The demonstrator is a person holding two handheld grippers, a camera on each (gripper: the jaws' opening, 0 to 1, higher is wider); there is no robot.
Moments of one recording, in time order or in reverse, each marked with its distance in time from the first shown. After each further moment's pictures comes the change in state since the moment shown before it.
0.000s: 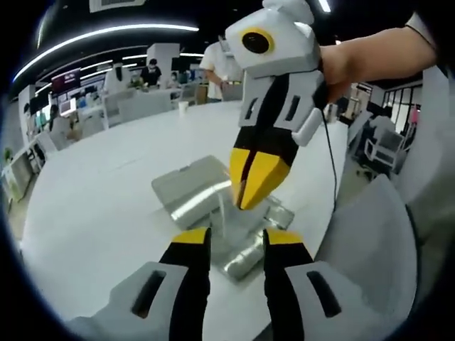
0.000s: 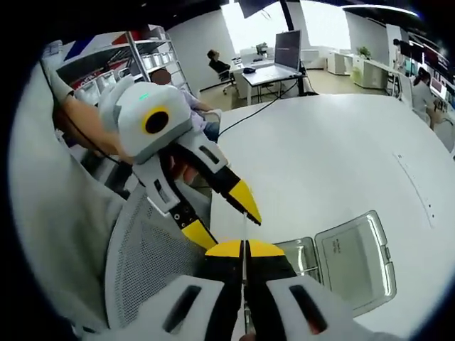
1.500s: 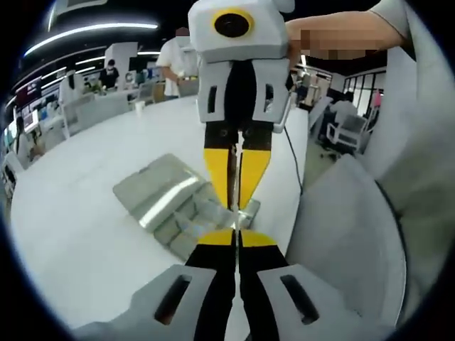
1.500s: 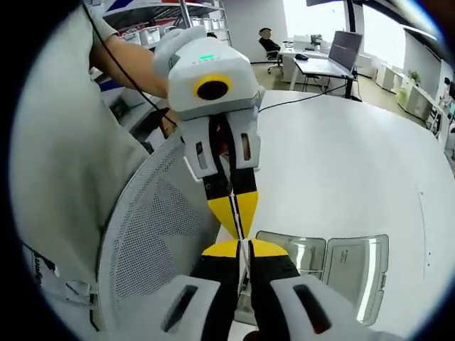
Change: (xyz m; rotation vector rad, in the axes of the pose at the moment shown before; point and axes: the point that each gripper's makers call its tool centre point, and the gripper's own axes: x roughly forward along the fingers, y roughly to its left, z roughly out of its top) left arm 0.003 -0.033 -0.010 0.098 0.057 -0.244; right arm 0.002 0.024 -0.019 -0.288 0.161 0.131
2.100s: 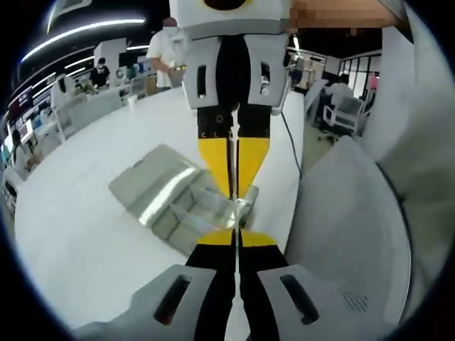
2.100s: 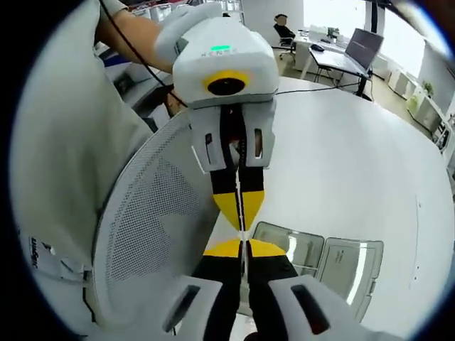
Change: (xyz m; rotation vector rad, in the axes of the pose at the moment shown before) left arm 0.002 -0.003 -0.015 0.059 0.082 -0.014; right arm 0.004 0.008 -0.006 -0.108 0.123 0.004
